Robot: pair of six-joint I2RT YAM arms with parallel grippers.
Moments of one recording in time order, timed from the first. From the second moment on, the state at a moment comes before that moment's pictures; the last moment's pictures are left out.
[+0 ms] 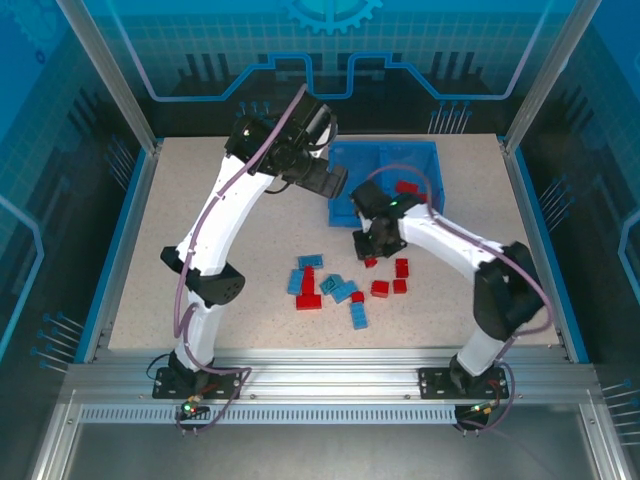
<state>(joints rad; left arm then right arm) -0.65 2.11 2.80 -1.70 -0.15 -0.22 0.57 1.65 1.34 -0.95 0.02 0.35</state>
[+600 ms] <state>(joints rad) -0.65 1.79 2.22 -1.58 -0.08 -0.23 0.21 2.01 1.77 -0.94 0.11 0.18</state>
